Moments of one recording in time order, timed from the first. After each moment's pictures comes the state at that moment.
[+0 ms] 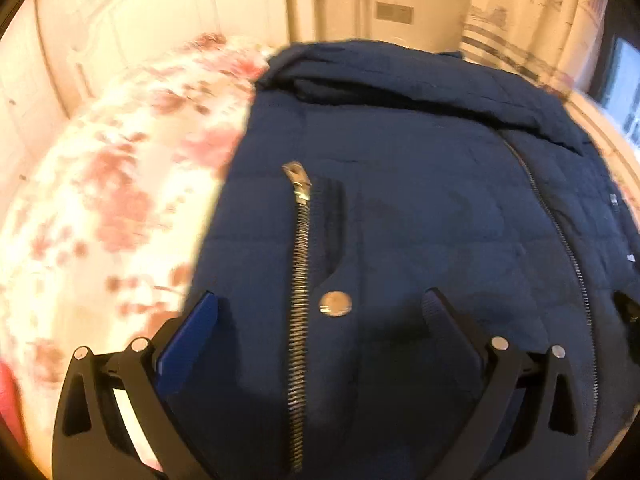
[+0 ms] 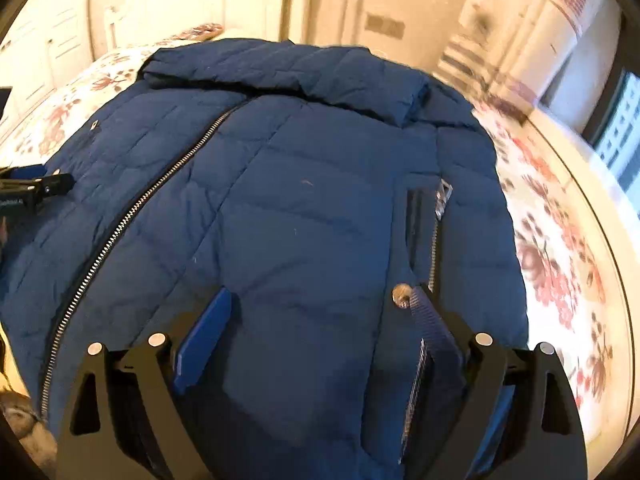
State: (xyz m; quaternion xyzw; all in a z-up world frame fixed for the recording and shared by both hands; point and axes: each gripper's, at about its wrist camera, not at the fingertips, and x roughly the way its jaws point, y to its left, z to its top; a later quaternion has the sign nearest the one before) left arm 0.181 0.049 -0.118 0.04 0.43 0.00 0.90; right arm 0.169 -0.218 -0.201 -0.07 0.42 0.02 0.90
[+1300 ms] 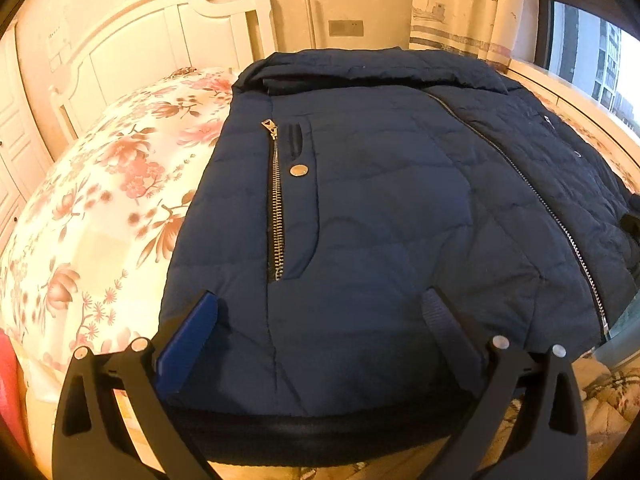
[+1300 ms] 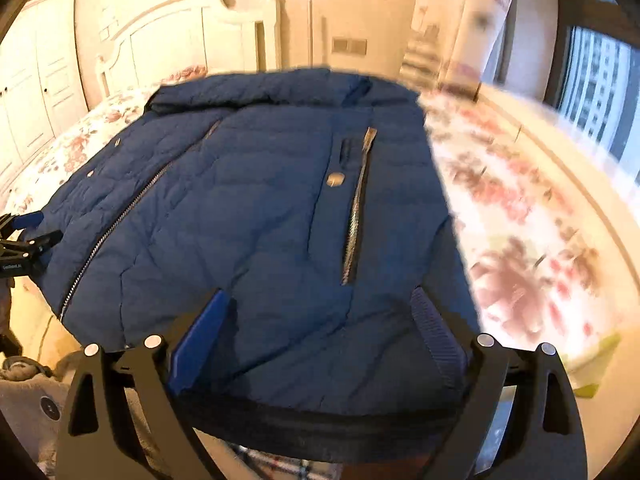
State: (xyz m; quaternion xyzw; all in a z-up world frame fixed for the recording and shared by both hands) left arm 0.075 0.054 -0.134 0.08 0.40 -0.07 0.91; right arm 0.050 -0.273 -0.216 -0.02 0.32 0.01 0.95
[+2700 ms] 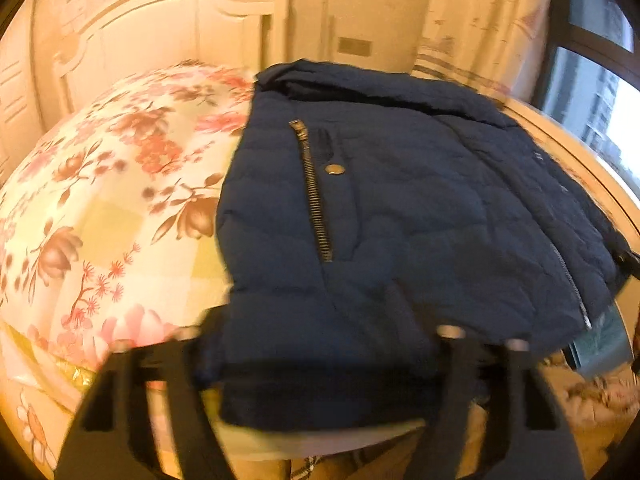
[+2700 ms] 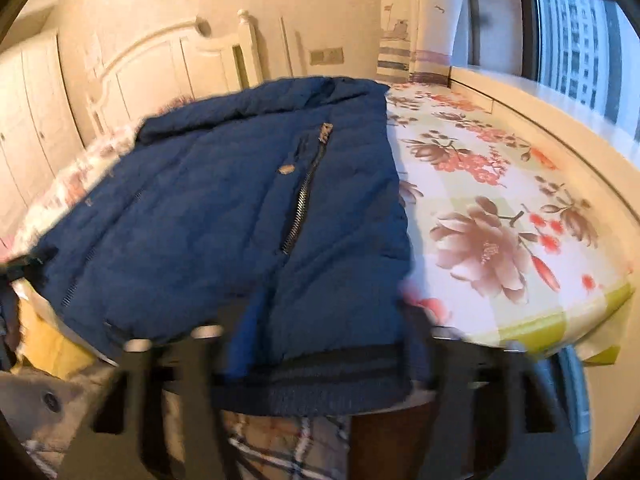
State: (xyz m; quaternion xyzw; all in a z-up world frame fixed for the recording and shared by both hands) left arm 0.062 0.098 -0.135 0.00 0.38 -0.11 0.92; right arm 0.037 -0.313 -0.235 0.07 0.31 0.04 0.95
